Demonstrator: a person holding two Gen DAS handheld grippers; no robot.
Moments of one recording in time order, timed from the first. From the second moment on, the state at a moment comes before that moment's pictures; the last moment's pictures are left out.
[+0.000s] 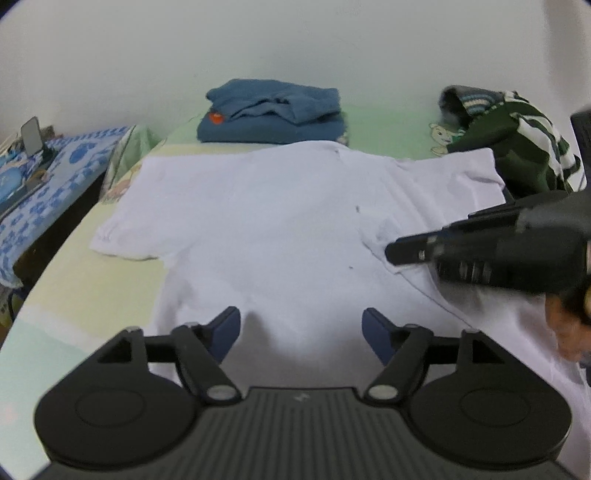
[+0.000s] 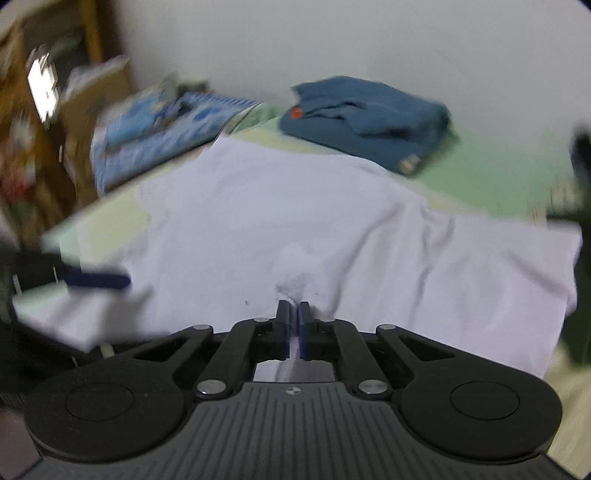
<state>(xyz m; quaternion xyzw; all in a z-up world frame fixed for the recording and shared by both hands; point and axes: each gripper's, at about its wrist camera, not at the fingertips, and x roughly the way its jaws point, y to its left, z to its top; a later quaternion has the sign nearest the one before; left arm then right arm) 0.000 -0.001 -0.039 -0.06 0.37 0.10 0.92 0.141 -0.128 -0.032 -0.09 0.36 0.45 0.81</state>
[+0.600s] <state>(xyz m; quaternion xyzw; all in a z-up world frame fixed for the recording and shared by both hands) 0.001 -0.014 -0.036 -0.05 0.38 0.09 0.92 0.168 -0.178 -0.044 0.21 0.46 0.49 0.71</state>
